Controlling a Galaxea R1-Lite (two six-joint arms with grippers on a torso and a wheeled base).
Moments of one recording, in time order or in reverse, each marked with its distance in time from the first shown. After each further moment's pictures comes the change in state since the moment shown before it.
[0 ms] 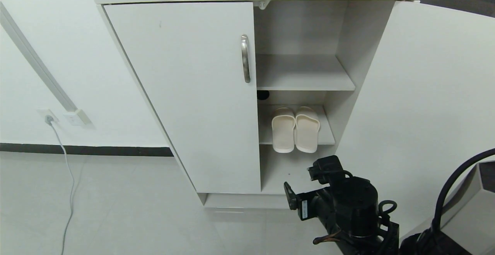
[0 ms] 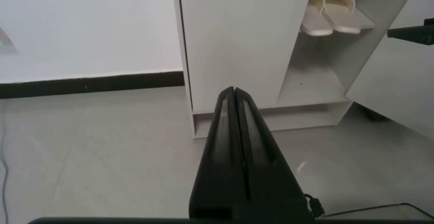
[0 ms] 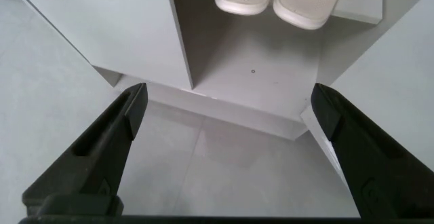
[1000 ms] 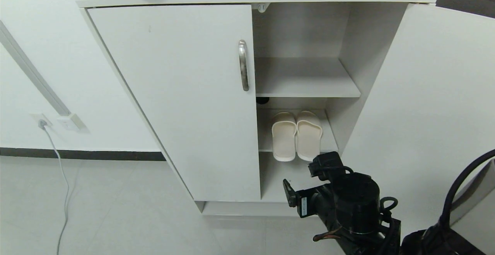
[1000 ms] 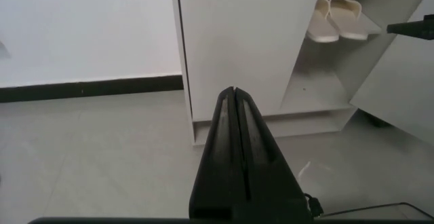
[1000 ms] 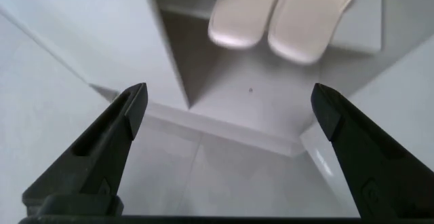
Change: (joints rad) left arm 0.000 0.000 0.000 0.000 -0.001 -0.004; right arm 0.002 -0.024 -0.021 0.040 0.003 0.001
